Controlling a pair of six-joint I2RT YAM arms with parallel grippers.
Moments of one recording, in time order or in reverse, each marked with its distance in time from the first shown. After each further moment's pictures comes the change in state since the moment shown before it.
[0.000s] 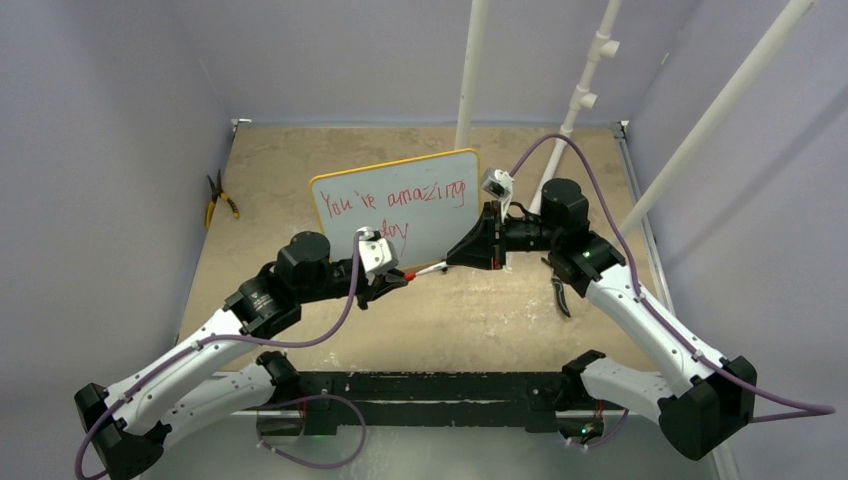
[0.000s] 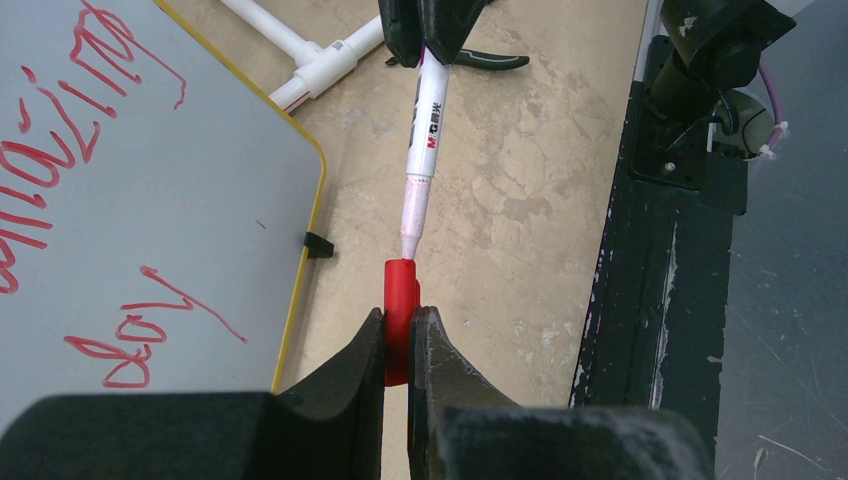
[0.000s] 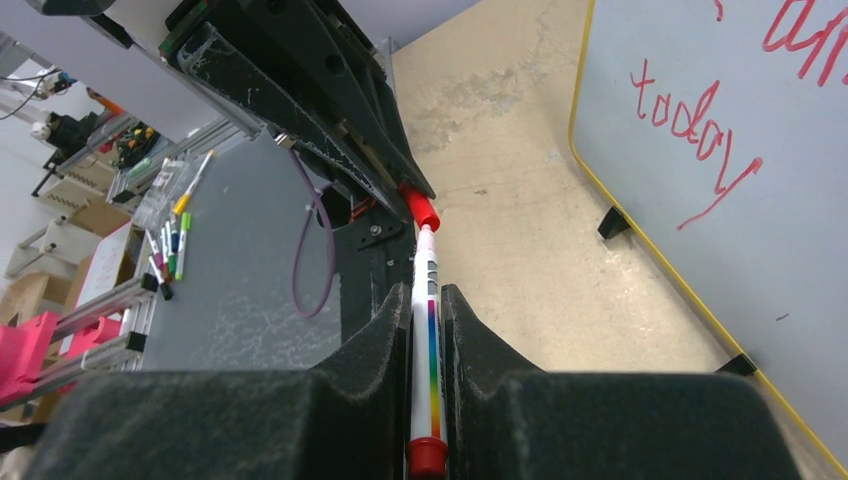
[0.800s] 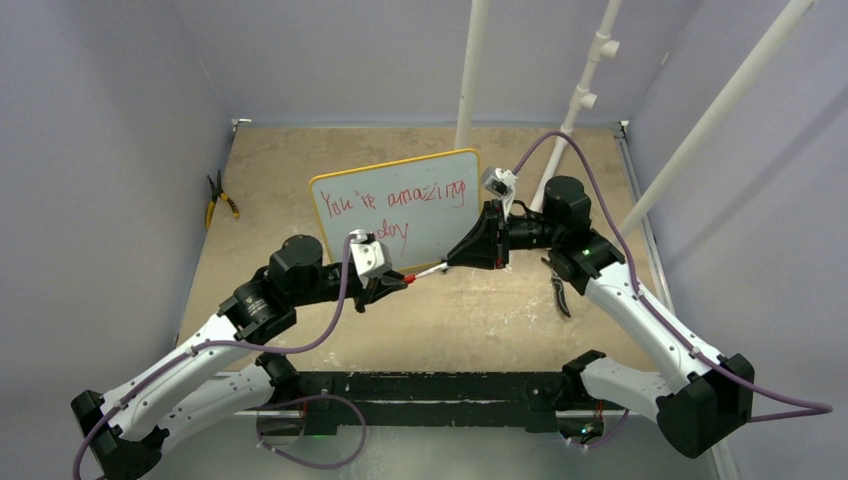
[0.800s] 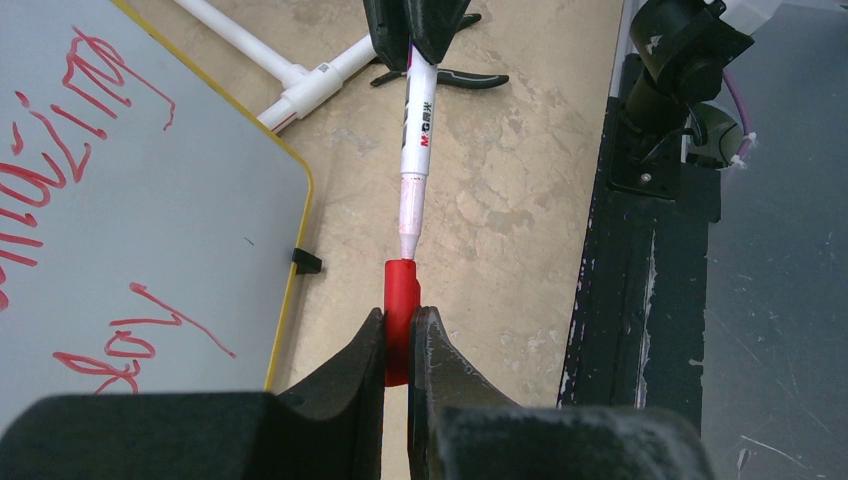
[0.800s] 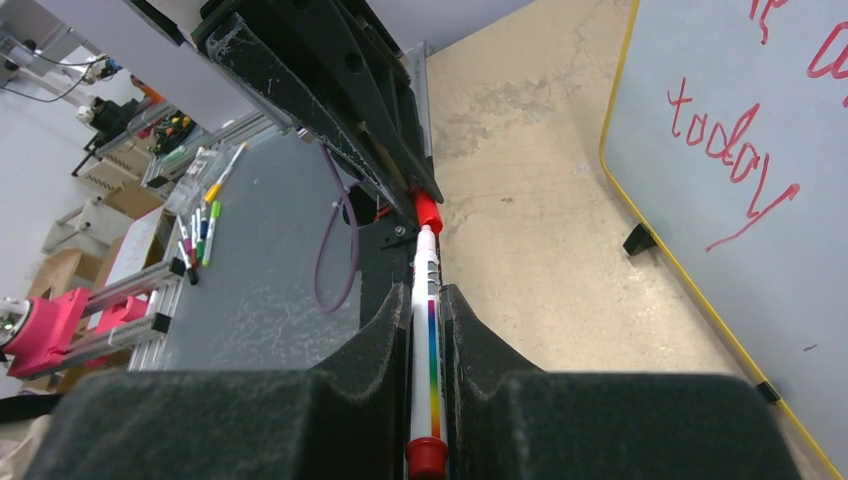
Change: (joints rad) left arm 0.000 -0.039 -0.016 0.026 0.041 -0.021; right arm -0.014 0.011 -0.004 0.060 -0.097 0.033
